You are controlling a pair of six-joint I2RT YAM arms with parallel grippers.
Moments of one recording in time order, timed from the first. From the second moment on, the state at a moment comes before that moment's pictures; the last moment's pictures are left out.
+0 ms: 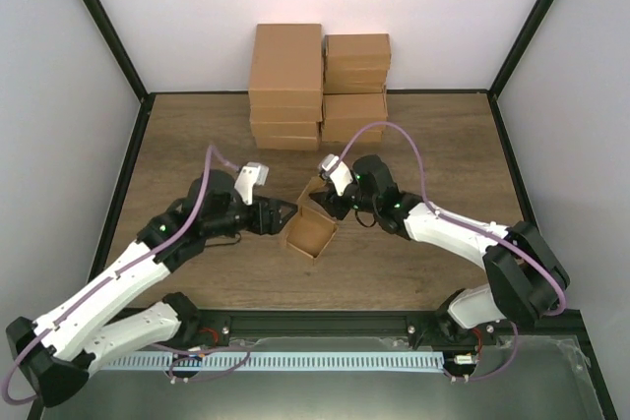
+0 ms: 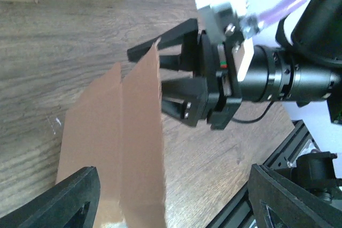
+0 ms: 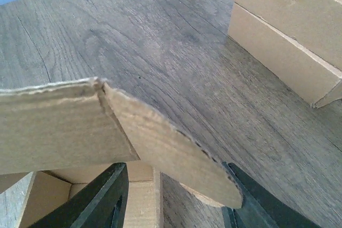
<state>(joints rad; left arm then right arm) -0.73 0.85 0.80 -0.48 0.22 -0.57 0.69 1.41 0.79 0.11 -0.27 -0.12</state>
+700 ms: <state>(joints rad) -0.73 1.26 1.08 -0.74 0.14 -0.39 0.69 1.41 0.79 0.11 -0.28 -0.10</state>
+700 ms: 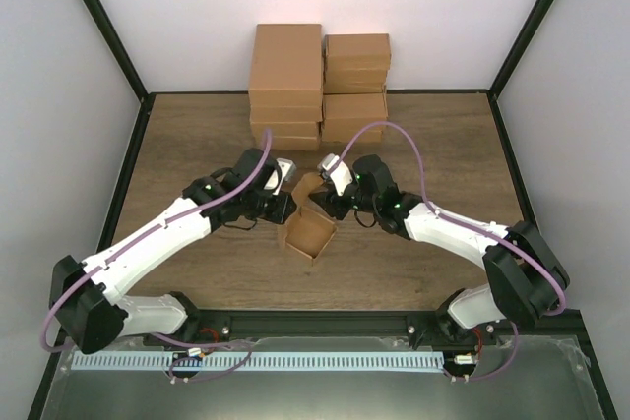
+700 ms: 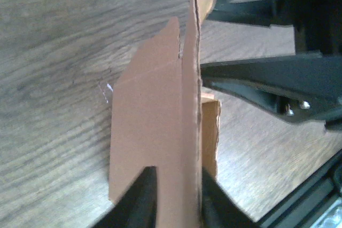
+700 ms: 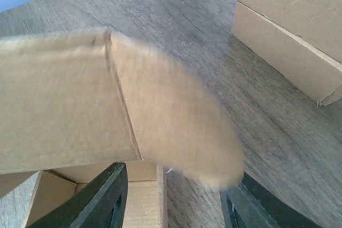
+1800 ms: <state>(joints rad) -0.53 1.35 1.16 -0.79 0.20 -0.18 0.83 1.59 0.96 0.30 -0.50 -0.59</state>
